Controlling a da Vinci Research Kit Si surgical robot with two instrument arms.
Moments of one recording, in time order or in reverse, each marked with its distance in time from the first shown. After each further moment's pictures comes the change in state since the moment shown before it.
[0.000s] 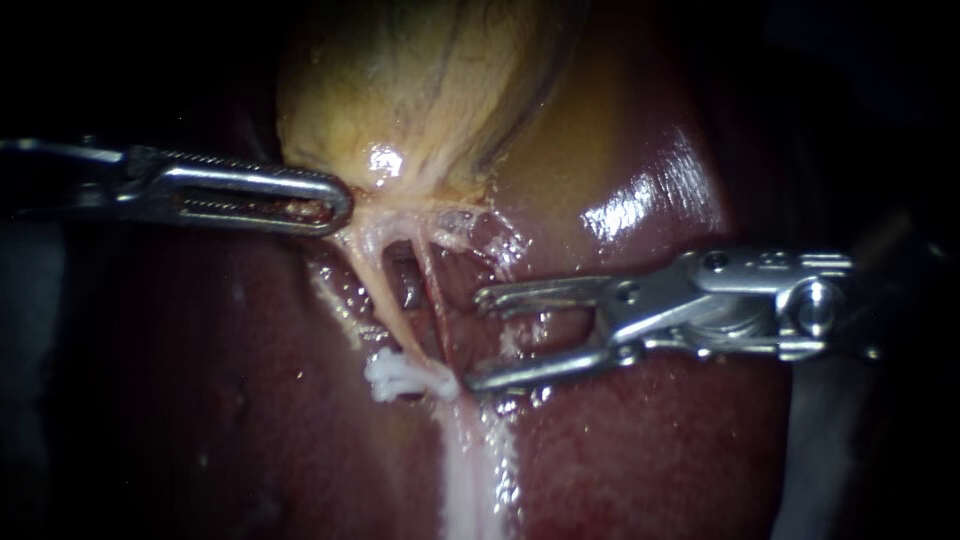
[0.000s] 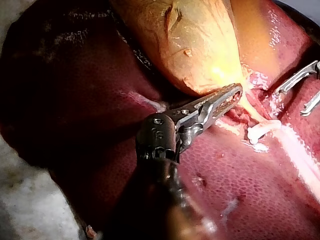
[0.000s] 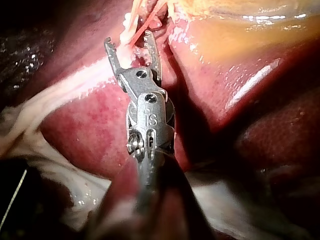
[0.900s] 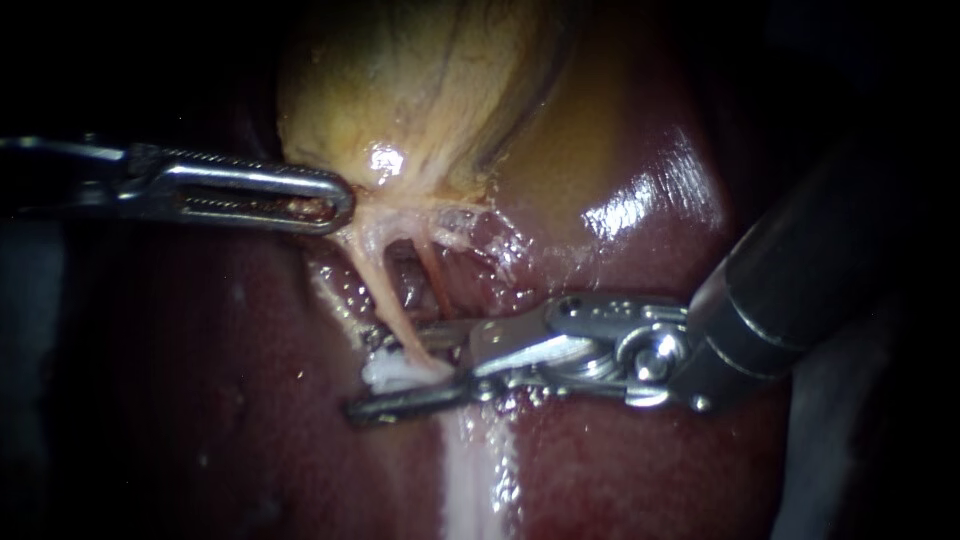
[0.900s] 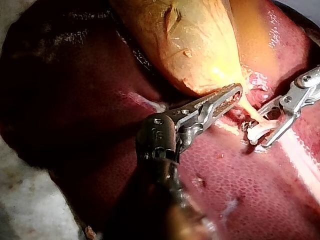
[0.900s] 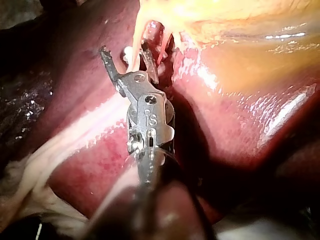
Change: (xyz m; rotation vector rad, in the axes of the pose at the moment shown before) right arm -0.003 0.001 0.013 -0.052 0.004 0.156; left arm 0.000 0.000 0.000 0.000 0.001 -0.001
